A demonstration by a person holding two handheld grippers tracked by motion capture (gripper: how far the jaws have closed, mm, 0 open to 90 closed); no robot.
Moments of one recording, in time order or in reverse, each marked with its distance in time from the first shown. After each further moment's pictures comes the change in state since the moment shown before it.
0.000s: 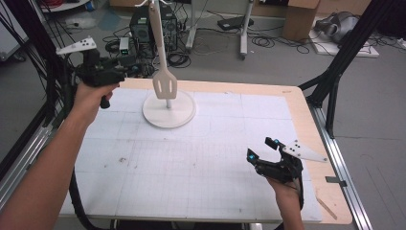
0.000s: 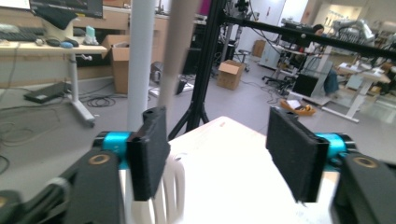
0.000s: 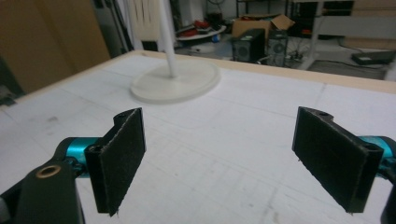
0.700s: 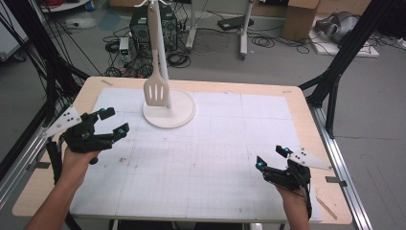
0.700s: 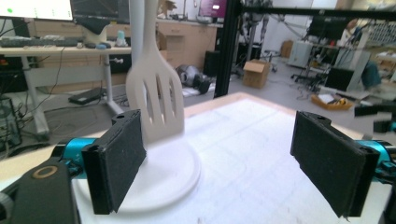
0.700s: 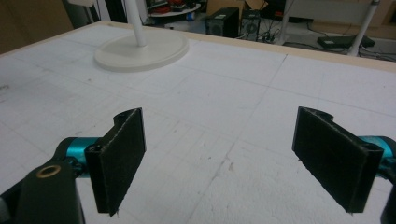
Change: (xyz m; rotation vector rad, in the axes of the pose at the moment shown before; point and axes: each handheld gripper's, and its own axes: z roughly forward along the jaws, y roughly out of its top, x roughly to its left) left arm -0.052 -0.120 -0.080 -0.029 0.129 0.069; right arm -0.011 -0.019 -0.018 0.081 -0.107 -0.038
